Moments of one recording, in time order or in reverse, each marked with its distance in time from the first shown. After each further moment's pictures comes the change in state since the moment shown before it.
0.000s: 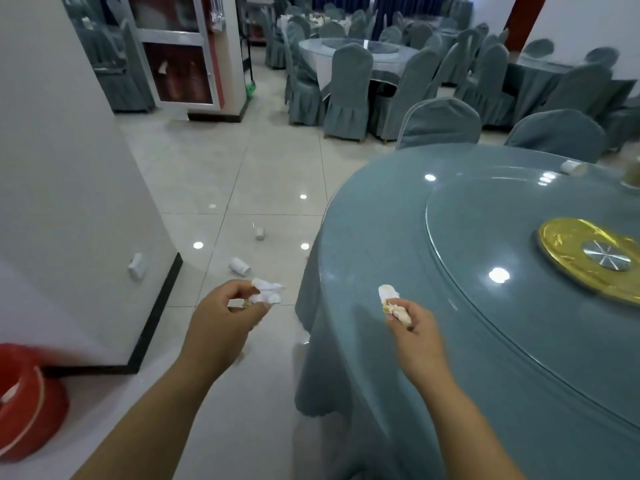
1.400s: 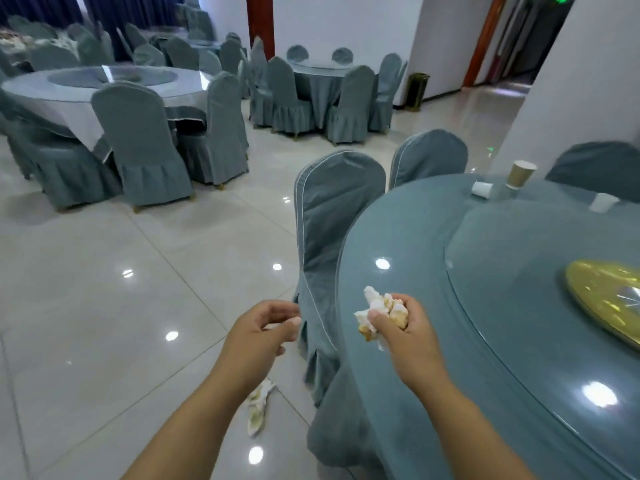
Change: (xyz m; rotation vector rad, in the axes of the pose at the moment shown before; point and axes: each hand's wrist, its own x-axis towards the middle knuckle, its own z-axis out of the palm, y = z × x) left_hand 0.803 0.109 0.180 -0.108 -0.871 0.054; right_hand 0.643 -0.174 0.193 0.218 0.668 0.186
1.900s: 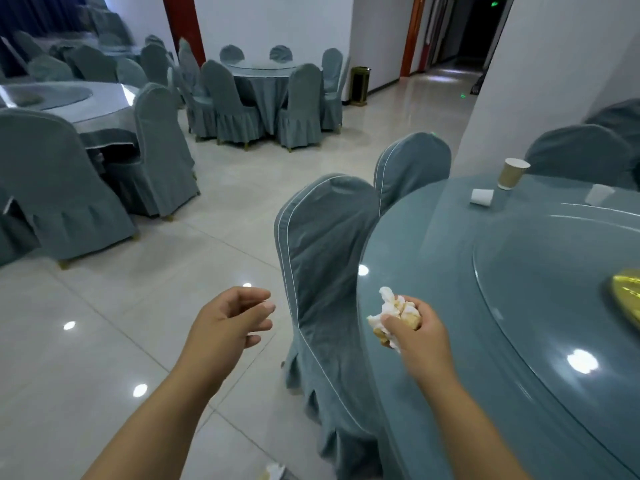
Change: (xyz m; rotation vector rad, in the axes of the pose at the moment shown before) left_hand 0.284 0.058 -0.072 -0.012 -0.112 0.042; right_hand 0.220 -0.012 0.107 0.142 0.288 0.129
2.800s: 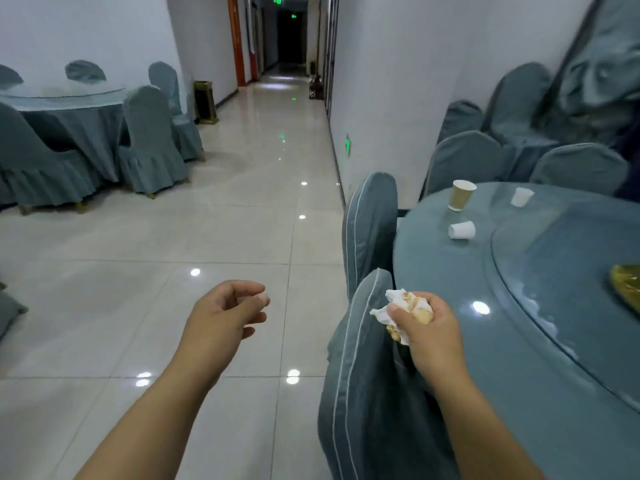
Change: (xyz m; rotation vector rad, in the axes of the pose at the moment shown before) left_hand 0.568 0.118 -0.046 0.025 -0.495 0.115; right_hand 0.352 -0.100 0.272 -0.025 0.626 -0.045
